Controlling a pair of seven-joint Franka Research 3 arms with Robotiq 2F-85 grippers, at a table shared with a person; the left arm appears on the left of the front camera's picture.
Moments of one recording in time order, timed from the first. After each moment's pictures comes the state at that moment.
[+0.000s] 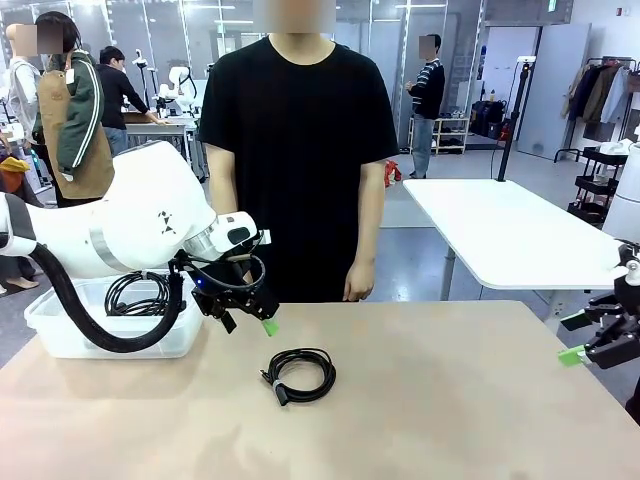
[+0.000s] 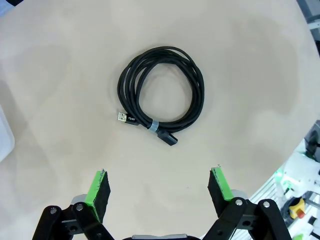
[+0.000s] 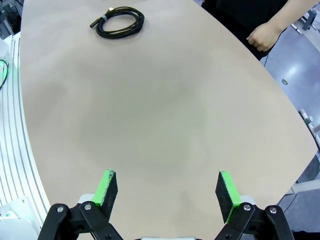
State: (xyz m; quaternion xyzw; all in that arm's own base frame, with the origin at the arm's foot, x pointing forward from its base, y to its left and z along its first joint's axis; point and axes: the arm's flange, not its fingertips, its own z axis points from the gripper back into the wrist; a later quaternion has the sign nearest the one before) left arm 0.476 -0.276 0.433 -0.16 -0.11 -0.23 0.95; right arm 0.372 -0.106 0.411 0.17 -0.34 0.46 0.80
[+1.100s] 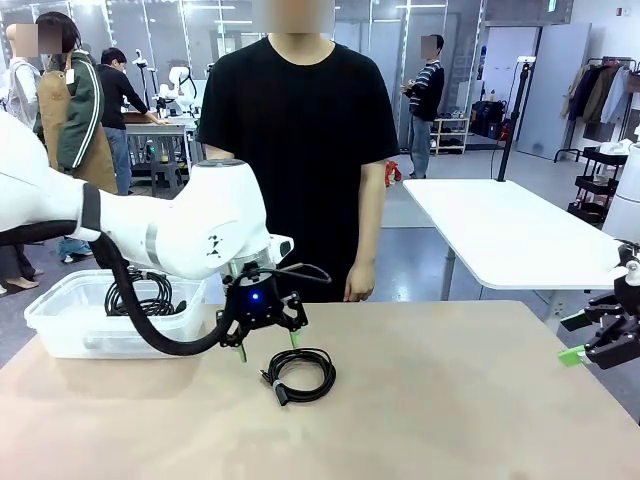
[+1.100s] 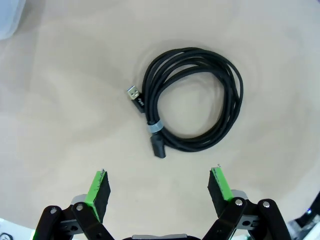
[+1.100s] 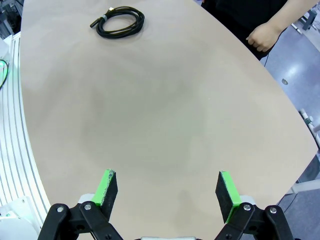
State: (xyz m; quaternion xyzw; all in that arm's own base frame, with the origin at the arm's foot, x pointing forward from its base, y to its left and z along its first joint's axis) left arm 0.481 -0.345 0.395 -0.07 -0.03 0.12 0.99; right arm 0.372 -0.106 0.411 0.17 -0.34 0.46 0.80
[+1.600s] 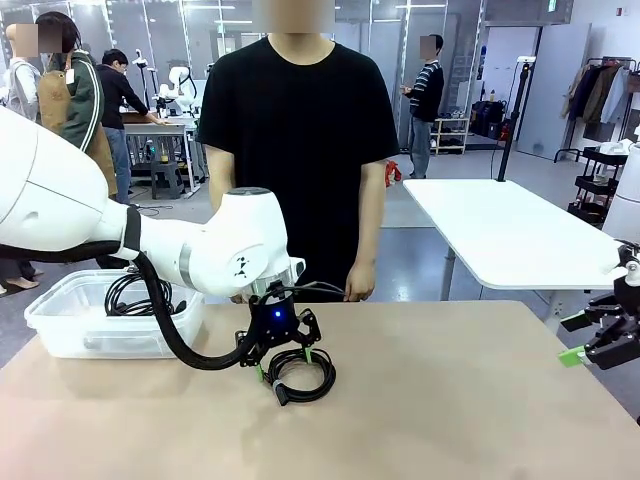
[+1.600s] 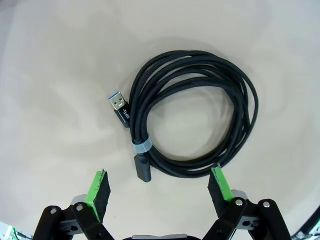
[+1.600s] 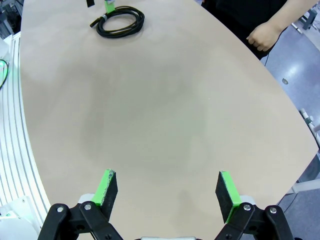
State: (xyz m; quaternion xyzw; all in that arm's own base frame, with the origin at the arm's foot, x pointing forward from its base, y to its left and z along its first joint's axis) left arm 0.499 -0.365 0.350 -0.06 0.00 0.17 0.98; right arm 0.372 -0.106 0.410 0.17 -0.34 0.46 0.80
